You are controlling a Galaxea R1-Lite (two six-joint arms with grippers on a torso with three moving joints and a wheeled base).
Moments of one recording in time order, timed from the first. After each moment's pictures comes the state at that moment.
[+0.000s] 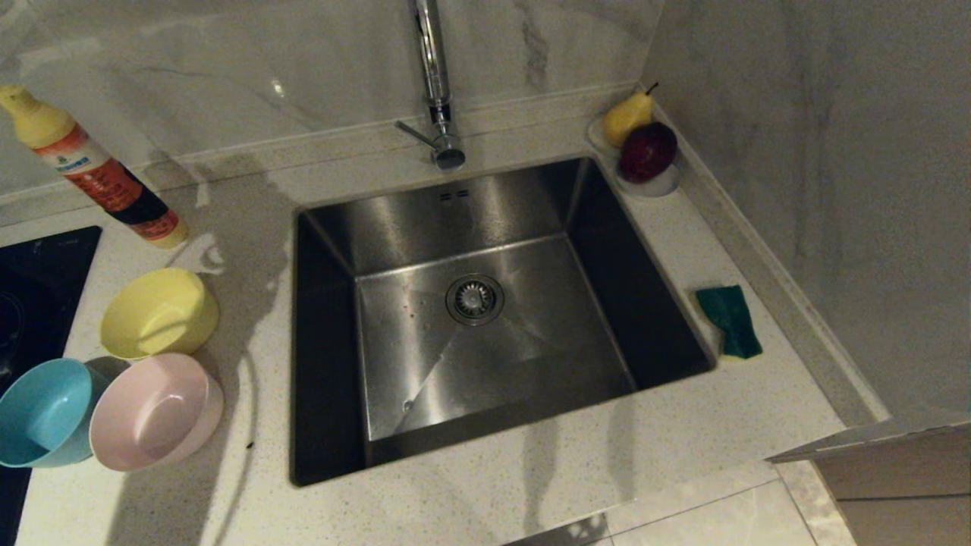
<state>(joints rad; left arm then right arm) 0.03 1.22 -1.36 -0.18 0.54 0.04 0.01 0.00 0.00 0.00 0.00 -0.01</state>
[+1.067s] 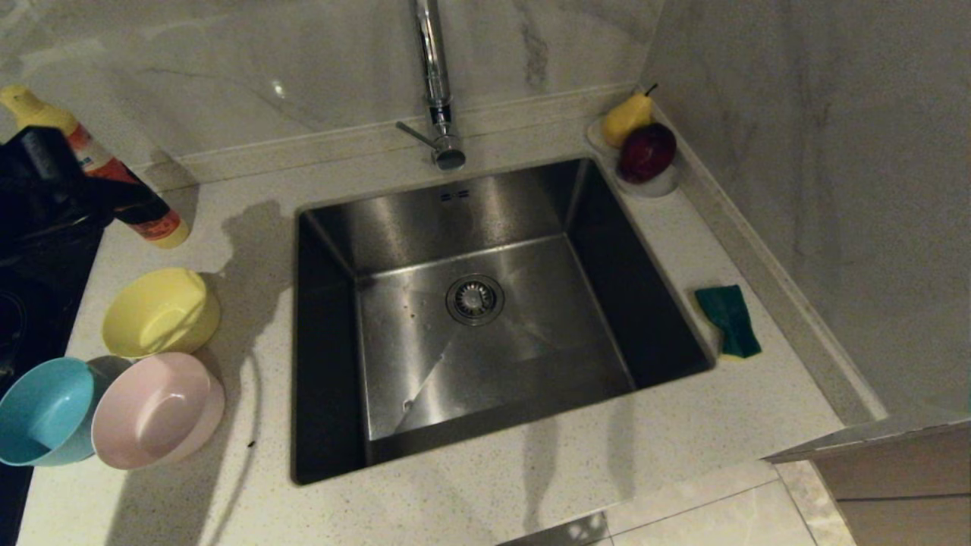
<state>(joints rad) 0.01 1.30 -1.25 0.15 -0.12 -0.37 0.01 0.00 0.00 0.00 0.00 -0.01</state>
